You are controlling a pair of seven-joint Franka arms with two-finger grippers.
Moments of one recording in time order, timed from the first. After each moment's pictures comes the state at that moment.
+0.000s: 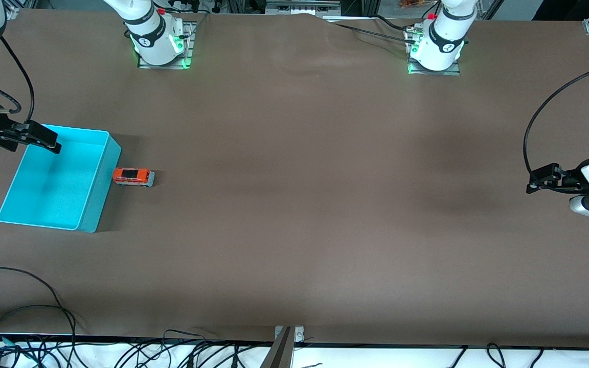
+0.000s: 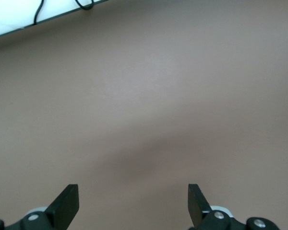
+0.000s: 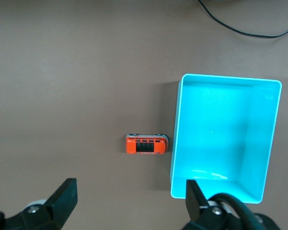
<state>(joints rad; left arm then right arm) 0.59 0.43 -0.70 -1.33 0.24 1.66 0.23 0.02 0.11 -0.03 -1.53 0.01 1.66 0.04</state>
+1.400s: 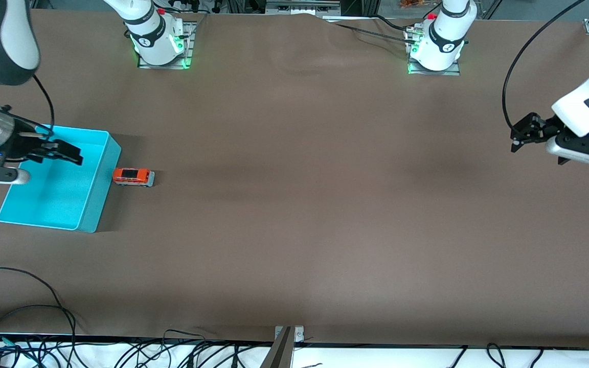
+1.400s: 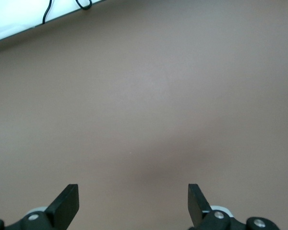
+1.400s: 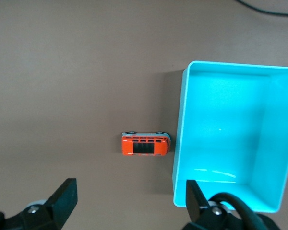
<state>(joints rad) 0.04 0.02 -0.08 -1.68 0.06 1.76 0.26 0.02 0.14 -0.02 -1.69 0.01 1.79 0.04</state>
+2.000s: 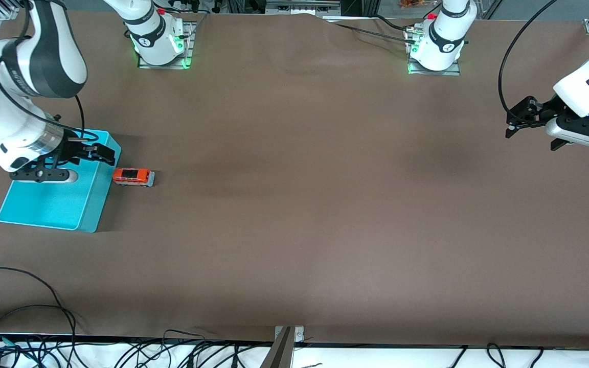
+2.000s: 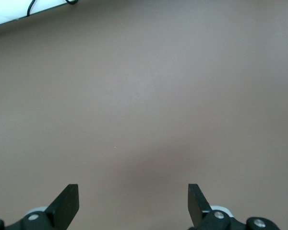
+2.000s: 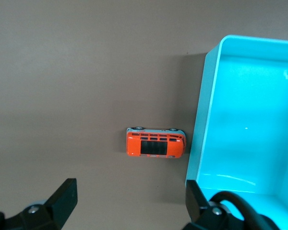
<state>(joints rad) 0.03 -0.04 -0.07 -1.73 -0.01 1.75 0.26 0.02 0.10 0.01 -1.96 0.01 2.01 0.04</state>
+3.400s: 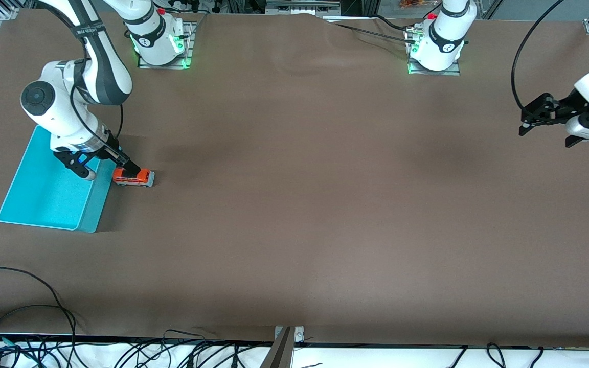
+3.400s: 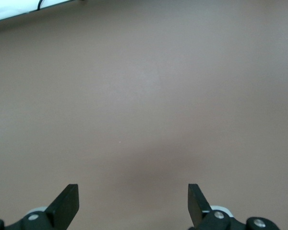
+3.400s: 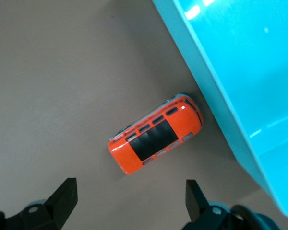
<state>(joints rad) 0.00 -0.03 0.01 -1.67 -0.01 1.69 0.26 0.02 0.11 0.02 -2.36 0.01 2.49 0.69</state>
